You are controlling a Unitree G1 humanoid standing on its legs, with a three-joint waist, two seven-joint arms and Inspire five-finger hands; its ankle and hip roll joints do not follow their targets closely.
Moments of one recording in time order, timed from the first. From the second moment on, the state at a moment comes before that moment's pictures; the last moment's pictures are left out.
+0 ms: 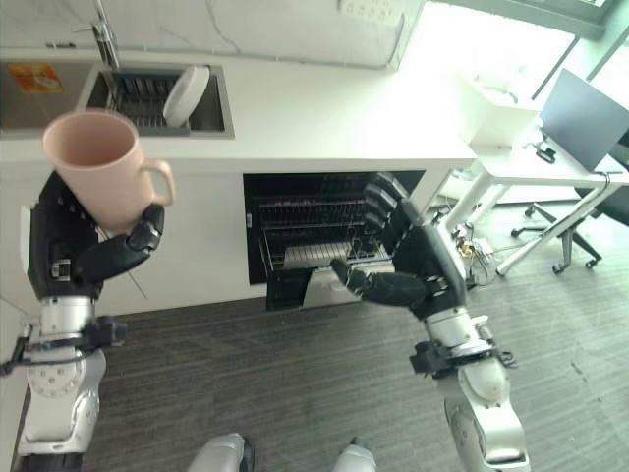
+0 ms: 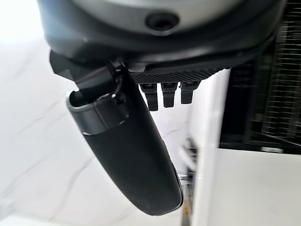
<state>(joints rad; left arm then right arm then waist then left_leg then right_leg) 0.00 0.41 0.16 -0.15 -0.29 -0.32 0.18 0.09 -0.38 -0.06 -0.35 0.51 -0.05 0.18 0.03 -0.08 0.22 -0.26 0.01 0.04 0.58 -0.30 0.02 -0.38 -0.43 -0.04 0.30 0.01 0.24</state>
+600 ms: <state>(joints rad) 0.09 0.42 0.06 -0.28 -0.28 -0.28 0.15 0.08 -0.48 -0.05 -0.34 0.56 0.03 0.17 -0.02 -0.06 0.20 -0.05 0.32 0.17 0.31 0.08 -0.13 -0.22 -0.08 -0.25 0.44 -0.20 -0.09</state>
